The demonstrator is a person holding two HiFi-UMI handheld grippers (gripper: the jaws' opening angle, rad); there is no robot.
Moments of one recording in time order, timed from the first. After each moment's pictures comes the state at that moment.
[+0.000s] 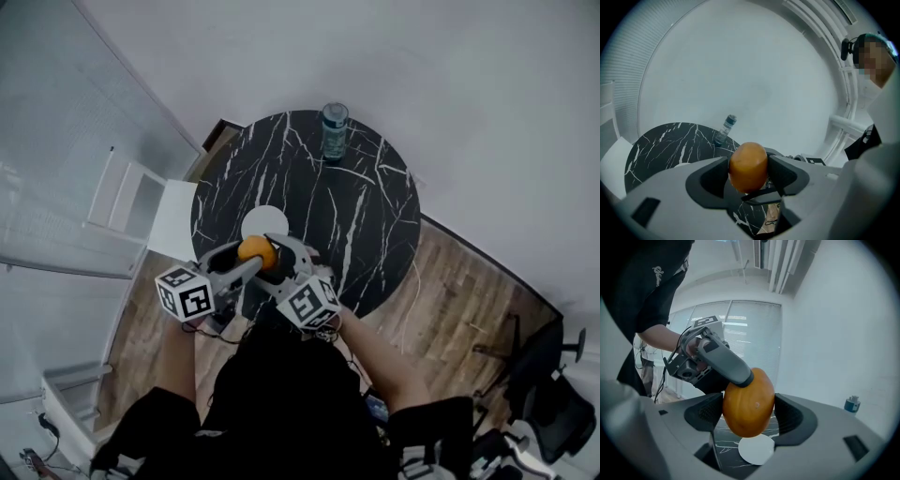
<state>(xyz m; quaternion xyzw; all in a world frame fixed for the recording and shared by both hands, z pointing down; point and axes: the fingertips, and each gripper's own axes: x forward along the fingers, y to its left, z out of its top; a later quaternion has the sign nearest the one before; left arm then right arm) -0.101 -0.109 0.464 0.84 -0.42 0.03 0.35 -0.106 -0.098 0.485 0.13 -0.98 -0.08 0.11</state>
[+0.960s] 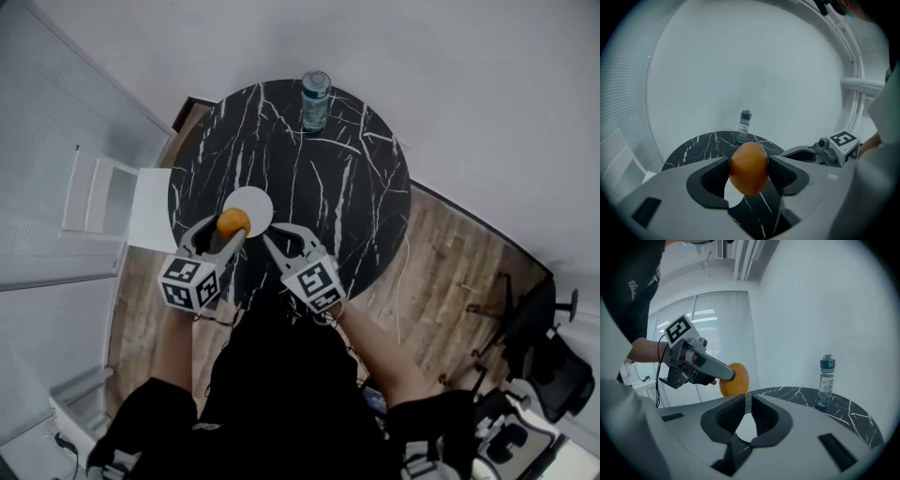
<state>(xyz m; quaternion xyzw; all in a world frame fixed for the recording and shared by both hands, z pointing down) -0.137 -0.152 0.515 0.81 -0.51 0.17 0.24 -0.069 -0.142 0.545 0.25 -0.96 0.07 0.14</state>
